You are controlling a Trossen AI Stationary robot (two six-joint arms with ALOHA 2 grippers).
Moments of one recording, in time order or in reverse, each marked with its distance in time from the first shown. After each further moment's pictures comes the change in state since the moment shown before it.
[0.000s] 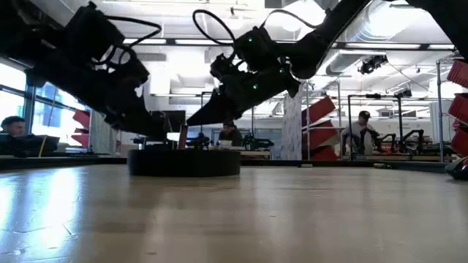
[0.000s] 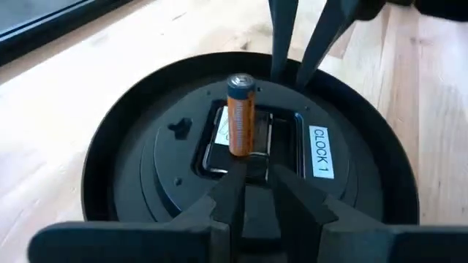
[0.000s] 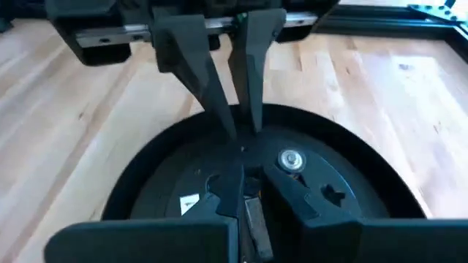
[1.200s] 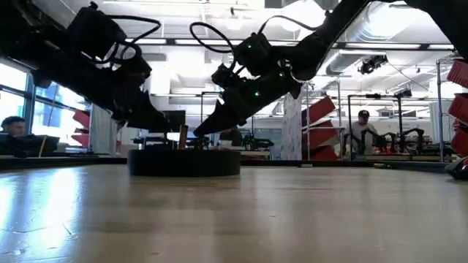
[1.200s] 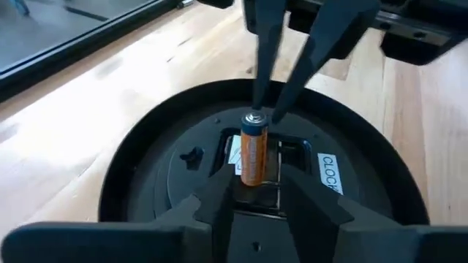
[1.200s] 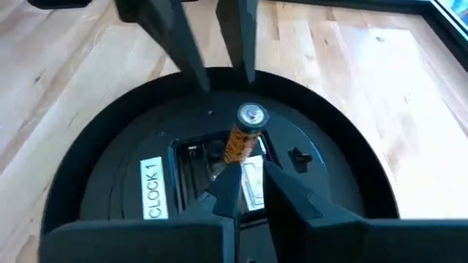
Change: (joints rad) left arm 0.058 0.000 0.001 0.059 0.029 0.064; right arm -0.026 0.000 -0.001 -0.064 0.035 -0.061
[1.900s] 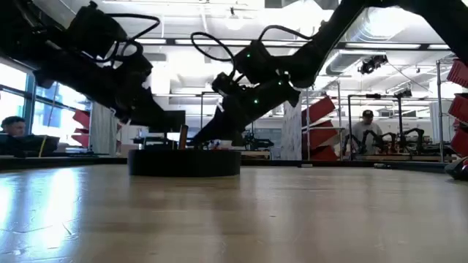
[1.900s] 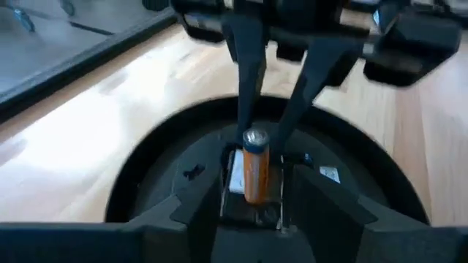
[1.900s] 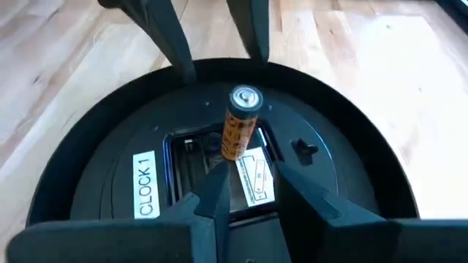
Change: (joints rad) left arm 0.004 0.023 0.000 0.079 -0.020 0.040; right arm -0.020 0.043 0.002 0.021 -0.048 0.026
